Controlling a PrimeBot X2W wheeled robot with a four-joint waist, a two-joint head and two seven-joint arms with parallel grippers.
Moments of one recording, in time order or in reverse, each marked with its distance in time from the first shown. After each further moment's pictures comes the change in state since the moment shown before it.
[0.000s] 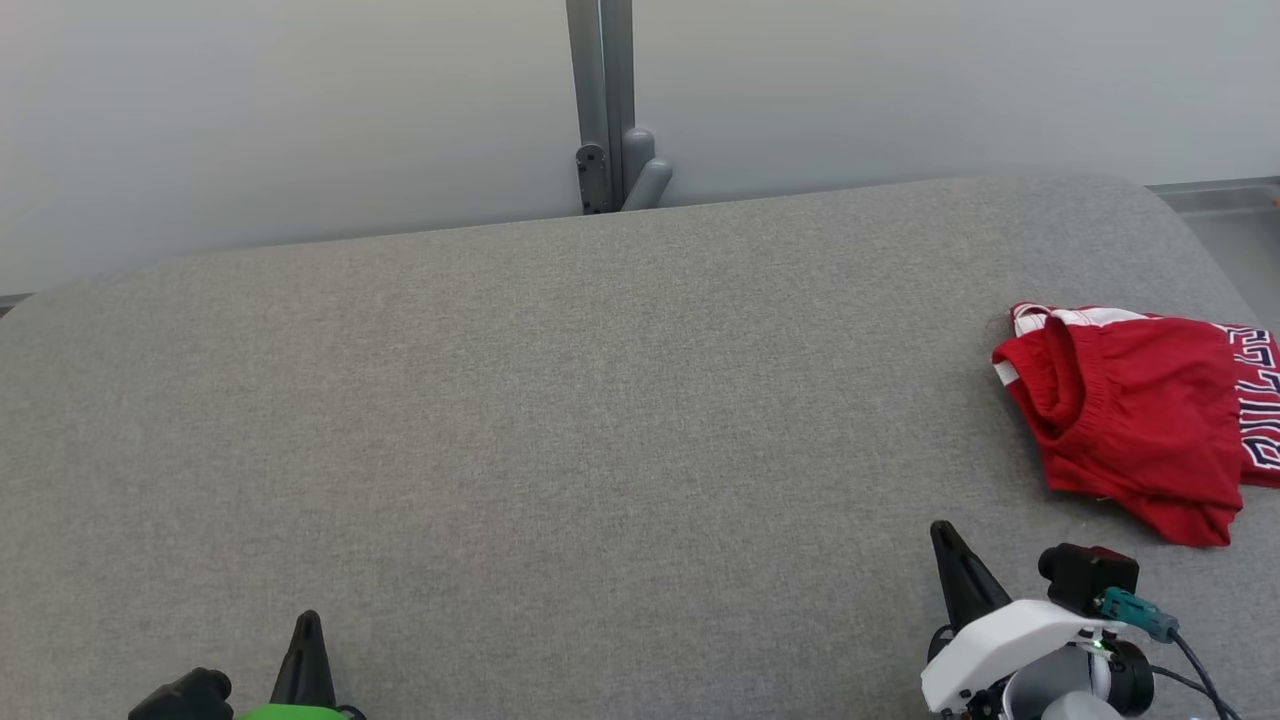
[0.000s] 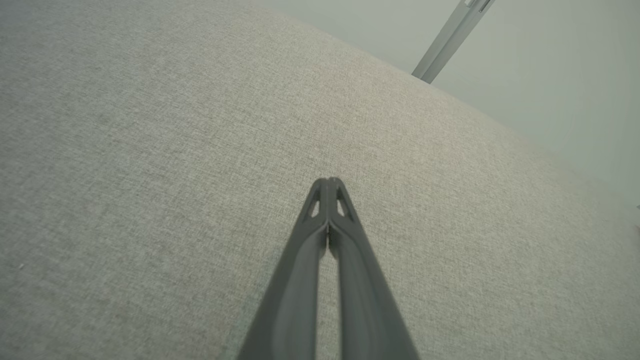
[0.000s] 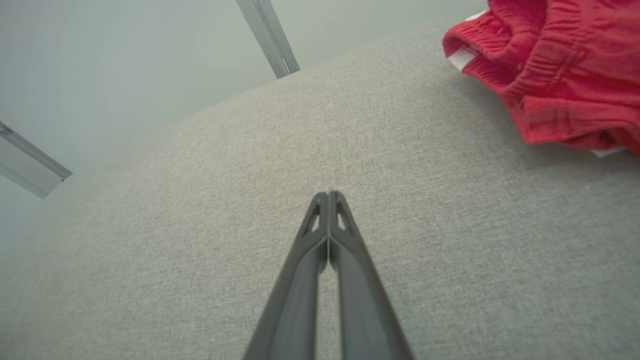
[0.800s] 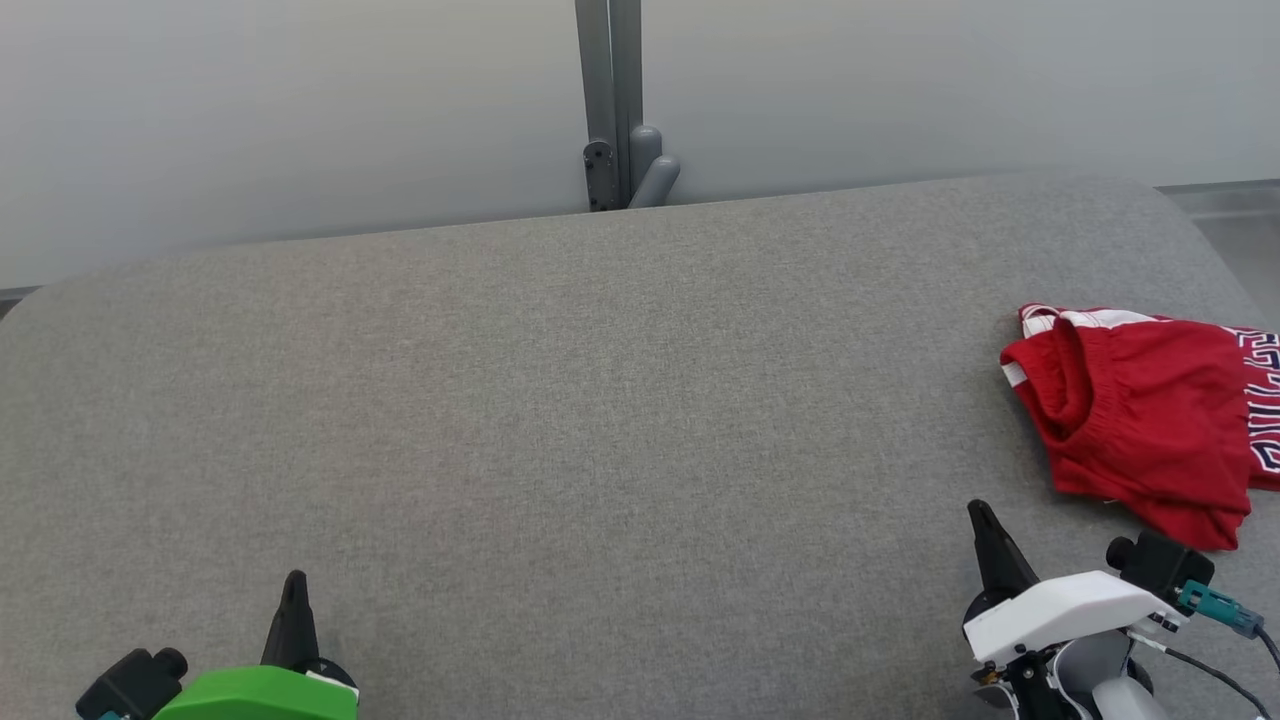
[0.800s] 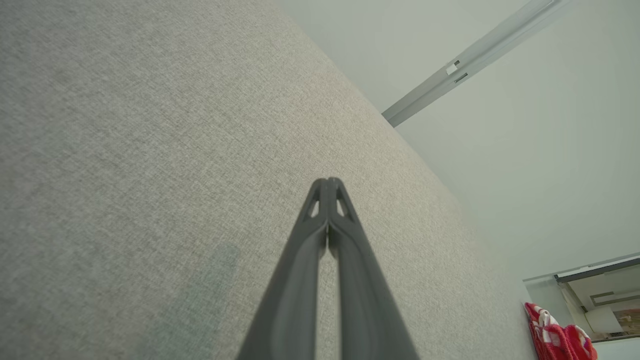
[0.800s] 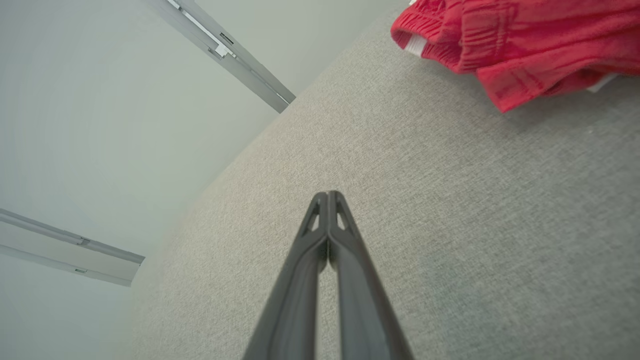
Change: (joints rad) left arm -0.041 0.001 0.024 -0.059 -0.357 -0.026 0.093; right arm -0.002 0.000 -0.072 -0.068 0.397 0.000 0.097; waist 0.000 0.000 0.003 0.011
